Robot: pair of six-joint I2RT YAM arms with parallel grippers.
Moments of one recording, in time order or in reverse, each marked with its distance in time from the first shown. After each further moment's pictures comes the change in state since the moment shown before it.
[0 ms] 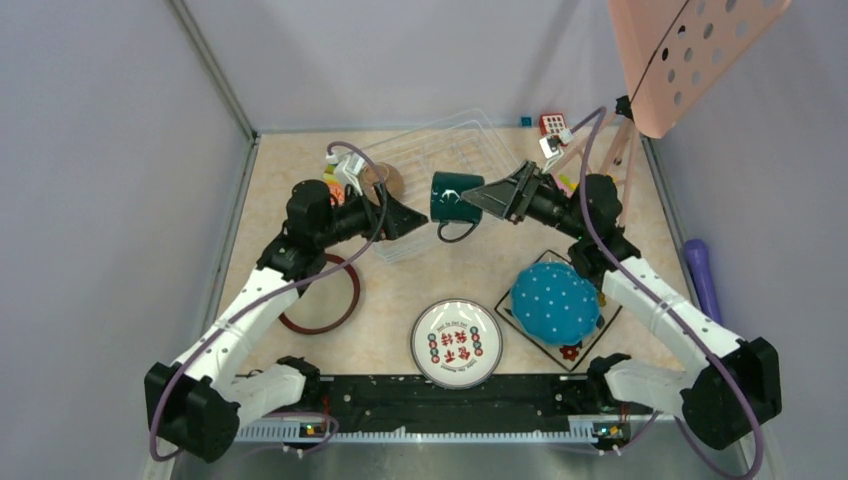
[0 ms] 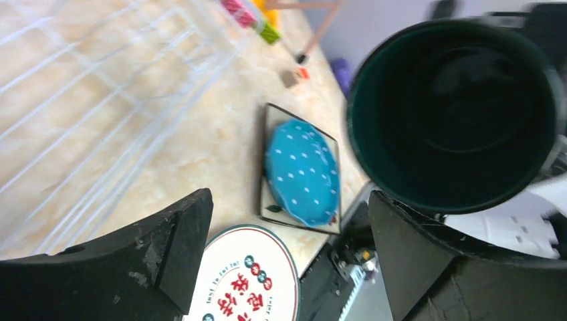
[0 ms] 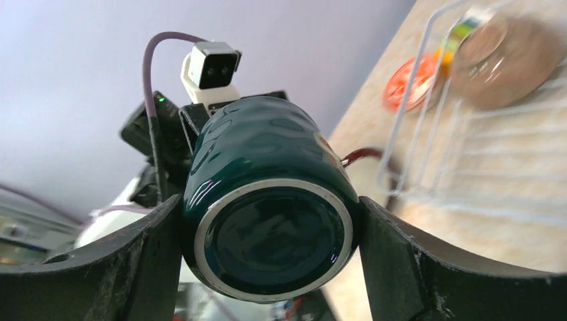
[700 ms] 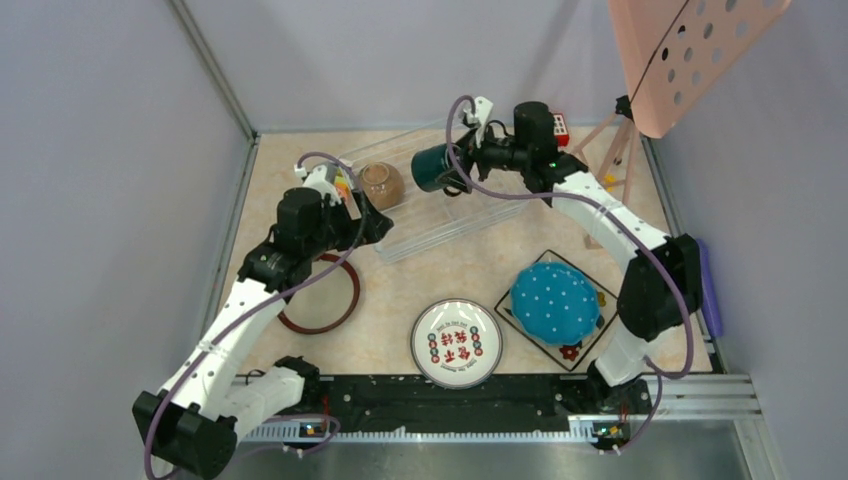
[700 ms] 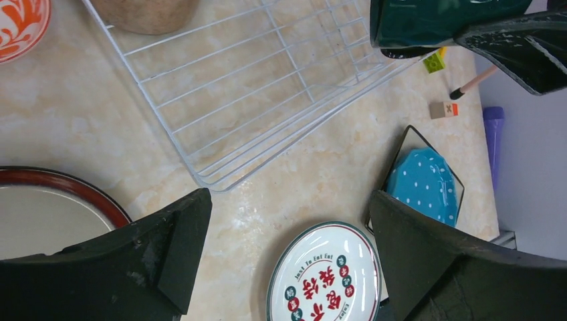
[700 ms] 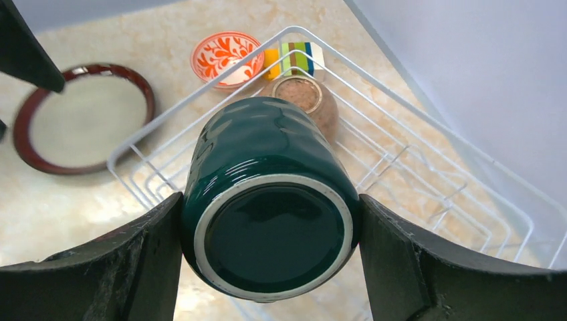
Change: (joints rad) left arm 0.049 -0.095 0.063 -0.436 -0.434 0.123; right arm -0.006 0.555 0.640 -0.478 -0.073 -1.288
